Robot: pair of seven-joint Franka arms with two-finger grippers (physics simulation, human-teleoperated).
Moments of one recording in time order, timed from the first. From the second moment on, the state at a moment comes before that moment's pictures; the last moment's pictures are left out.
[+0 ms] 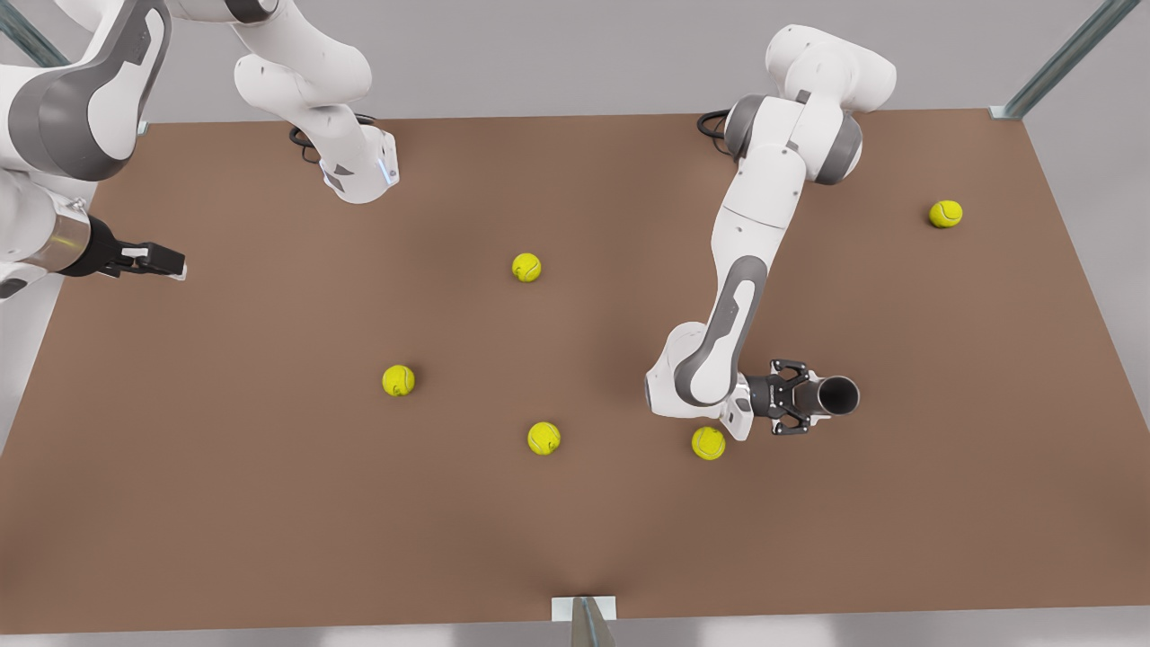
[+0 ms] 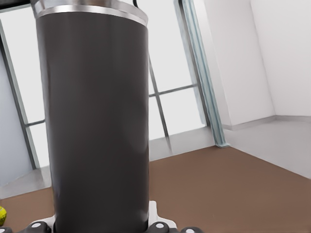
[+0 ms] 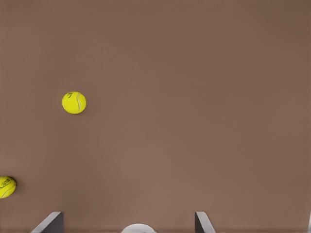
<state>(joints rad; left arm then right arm) -0.57 0.98 0.09 -1.36 1.16 1.31 -2.15 0.11 0.14 -0.22 -1.30 -0.02 1.22 -0.06</state>
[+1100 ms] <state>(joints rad) -0.56 0.98 0.09 -1.34 1.14 1.36 -2.28 0.11 0.14 -0.22 -1.30 -0.02 1.23 -0.06</state>
